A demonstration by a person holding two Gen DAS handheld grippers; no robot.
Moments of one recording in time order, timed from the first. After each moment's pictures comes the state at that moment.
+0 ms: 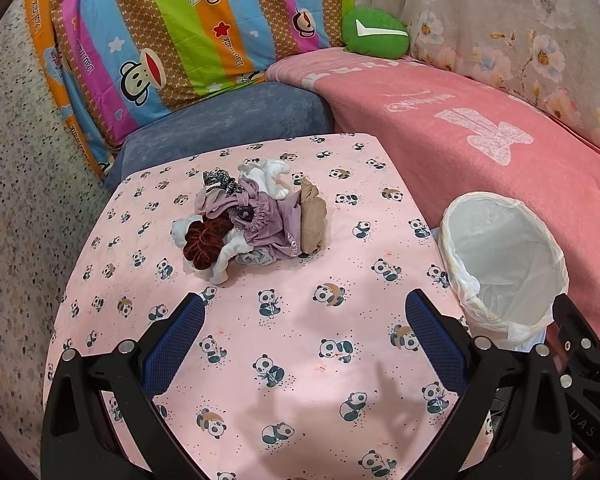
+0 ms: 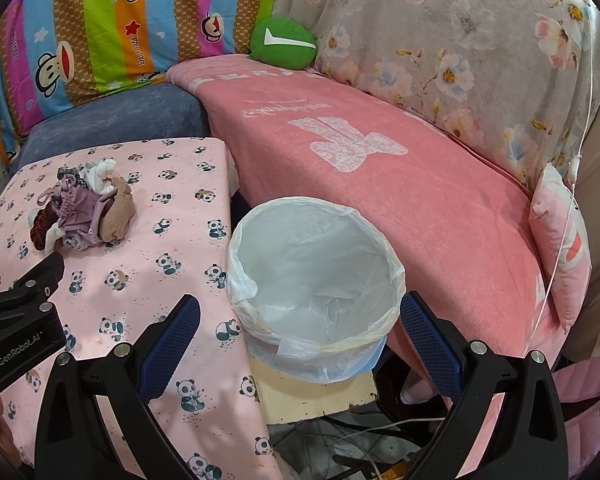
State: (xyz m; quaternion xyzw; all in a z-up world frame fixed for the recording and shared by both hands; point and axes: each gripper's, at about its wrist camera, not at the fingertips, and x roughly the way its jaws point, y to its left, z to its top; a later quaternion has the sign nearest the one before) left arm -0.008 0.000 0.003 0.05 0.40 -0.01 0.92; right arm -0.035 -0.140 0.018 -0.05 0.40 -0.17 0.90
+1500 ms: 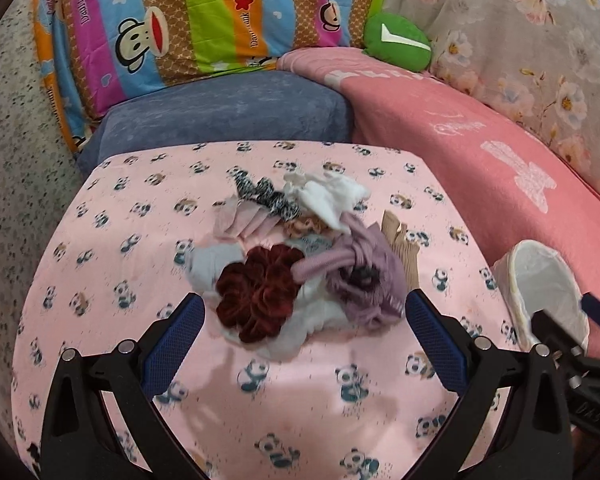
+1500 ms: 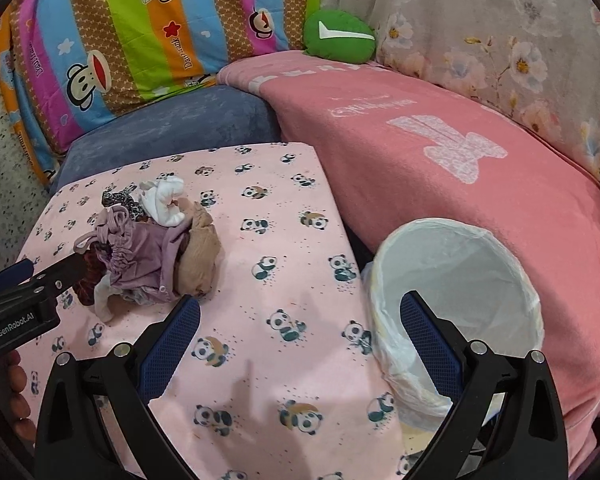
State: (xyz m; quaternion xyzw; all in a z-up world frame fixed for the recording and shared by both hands) left arm 0.095 0.109 -0.034 -0.03 0.40 -0.07 0.91; right arm 0.079 -0.061 -0.030 0.02 0.40 -0.07 0.91
